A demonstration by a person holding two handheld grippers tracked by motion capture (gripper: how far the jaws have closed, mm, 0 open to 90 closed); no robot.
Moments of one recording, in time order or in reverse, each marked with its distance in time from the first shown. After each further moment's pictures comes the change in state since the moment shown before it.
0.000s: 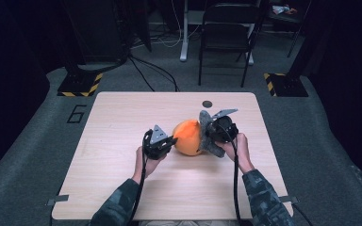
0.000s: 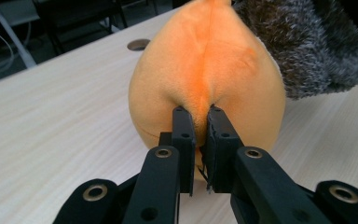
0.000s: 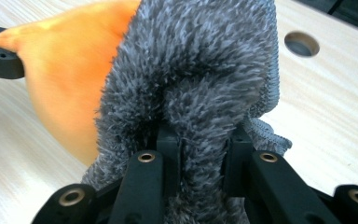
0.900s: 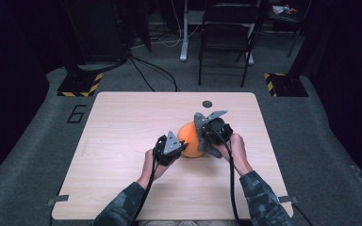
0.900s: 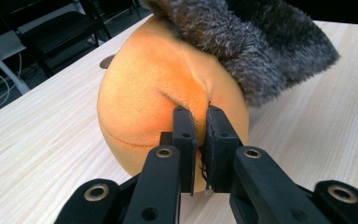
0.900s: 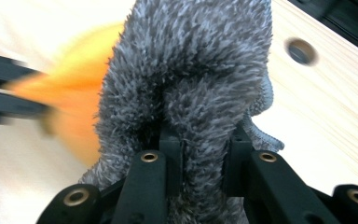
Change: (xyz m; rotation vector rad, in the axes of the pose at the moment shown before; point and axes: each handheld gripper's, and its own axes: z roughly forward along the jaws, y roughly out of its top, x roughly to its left) left arm -0.035 0.004 0.011 0.007 -0.047 0.147; right arm 0.018 0.004 0.004 0.070 -0.093 -0.110
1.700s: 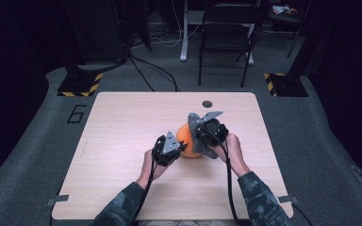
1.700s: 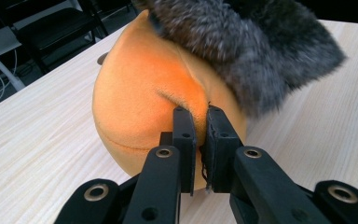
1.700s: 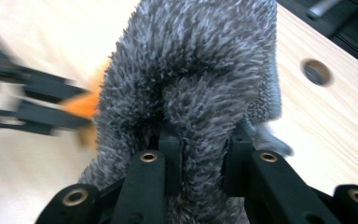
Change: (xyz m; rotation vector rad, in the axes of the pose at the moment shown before) left arm 0.002 -0.002 -0.001 0.008 -0.014 -0.009; right arm 0.012 0.009 -0.005 -0.049 0.051 -0.044
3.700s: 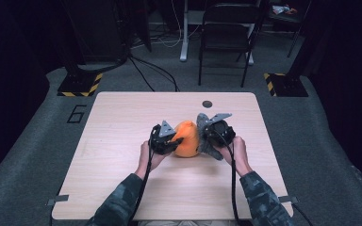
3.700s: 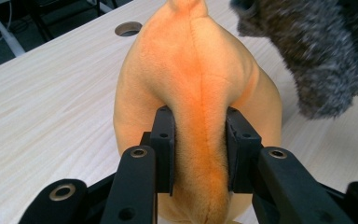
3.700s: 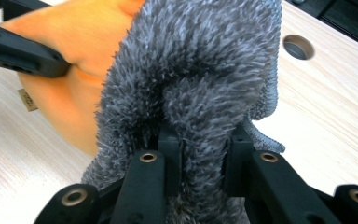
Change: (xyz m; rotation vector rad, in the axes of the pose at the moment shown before) left arm 0.040 0.004 0.008 0.079 -0.002 -0.164; right arm -0.012 -0.020 -0.002 -0.001 -0.025 0.089
